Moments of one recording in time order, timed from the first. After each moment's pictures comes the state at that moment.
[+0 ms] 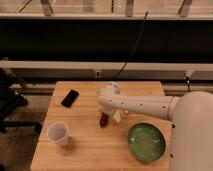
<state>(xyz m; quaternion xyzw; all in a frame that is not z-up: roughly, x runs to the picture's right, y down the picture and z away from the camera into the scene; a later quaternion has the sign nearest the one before) 0.024 0.168 0.890 -0.24 -0.13 -0.42 0.86</state>
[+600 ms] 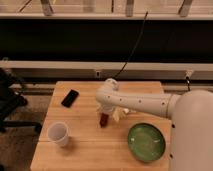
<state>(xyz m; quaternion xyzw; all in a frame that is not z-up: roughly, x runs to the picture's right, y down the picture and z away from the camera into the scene) 0.013 0.169 0.870 -0.27 -0.16 -0.46 0.83</state>
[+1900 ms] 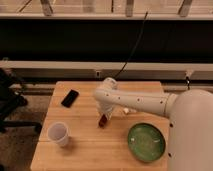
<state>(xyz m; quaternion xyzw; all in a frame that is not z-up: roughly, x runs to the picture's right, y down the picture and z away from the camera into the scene) 0.003 0.173 0.864 -0.27 -0.18 -0.49 0.81</state>
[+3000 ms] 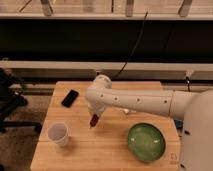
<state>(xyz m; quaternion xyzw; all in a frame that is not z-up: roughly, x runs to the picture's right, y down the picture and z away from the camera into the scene) -0.062 0.144 0.790 -0.19 -0.22 -0.55 0.79</state>
